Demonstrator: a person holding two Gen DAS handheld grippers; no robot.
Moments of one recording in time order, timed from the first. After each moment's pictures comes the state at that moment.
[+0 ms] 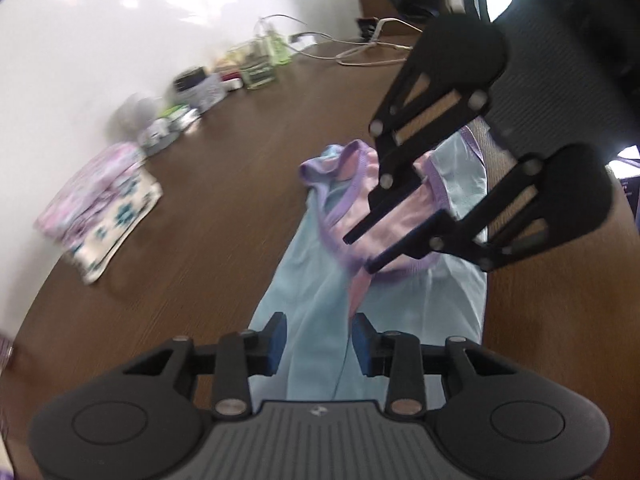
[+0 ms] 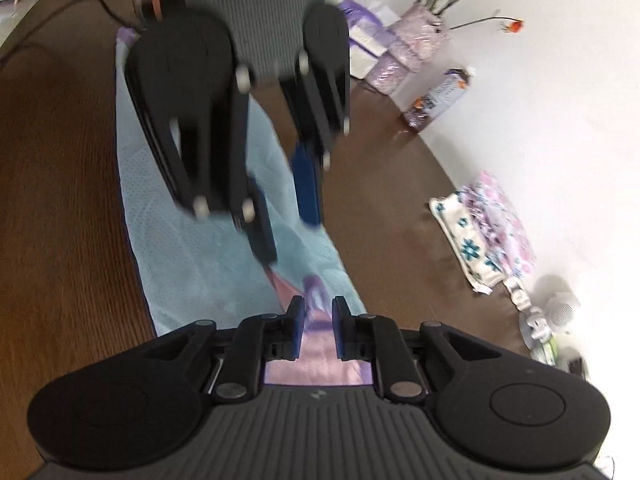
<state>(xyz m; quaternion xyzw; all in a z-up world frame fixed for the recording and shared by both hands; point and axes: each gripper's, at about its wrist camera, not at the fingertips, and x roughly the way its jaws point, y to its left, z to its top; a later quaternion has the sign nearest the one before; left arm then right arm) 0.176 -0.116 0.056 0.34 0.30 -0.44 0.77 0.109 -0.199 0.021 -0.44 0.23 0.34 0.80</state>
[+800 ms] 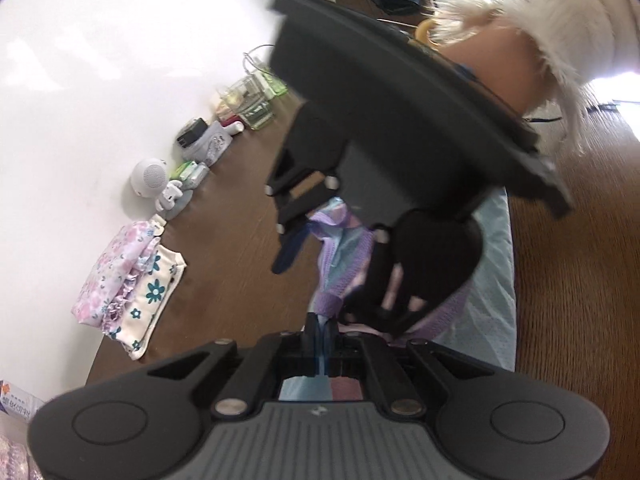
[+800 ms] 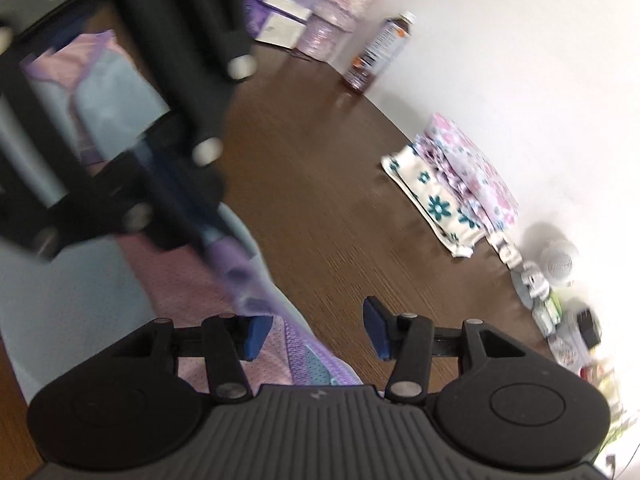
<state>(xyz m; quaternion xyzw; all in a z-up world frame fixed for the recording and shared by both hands) 0.150 -0.153 0.057 0.43 0.22 -0.40 0.78 0.192 -0.208 -0.003 -0.38 0.26 0.28 0.84</state>
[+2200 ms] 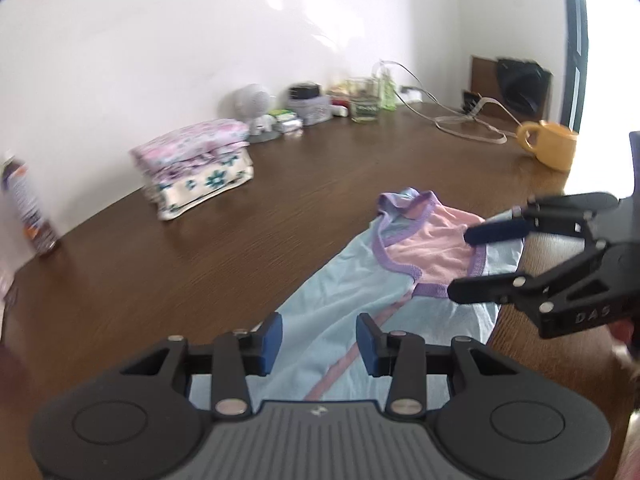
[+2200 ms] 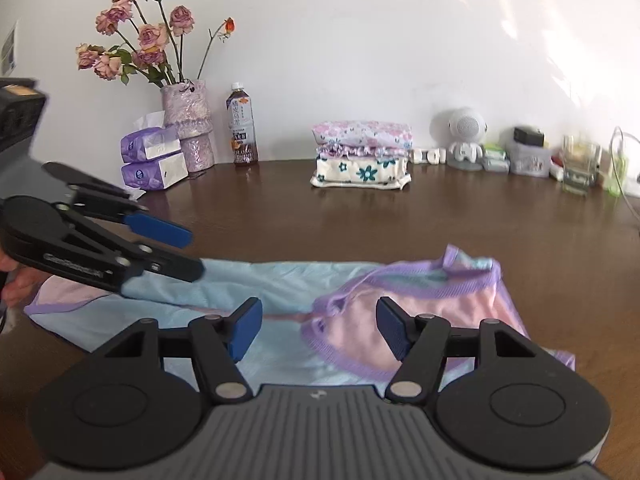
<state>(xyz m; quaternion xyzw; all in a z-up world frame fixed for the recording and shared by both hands) 0.132 -0.032 0.066 0.16 0.30 -0.32 0.88 0.078 -0.239 0.016 0.01 0.25 0.15 0.96</state>
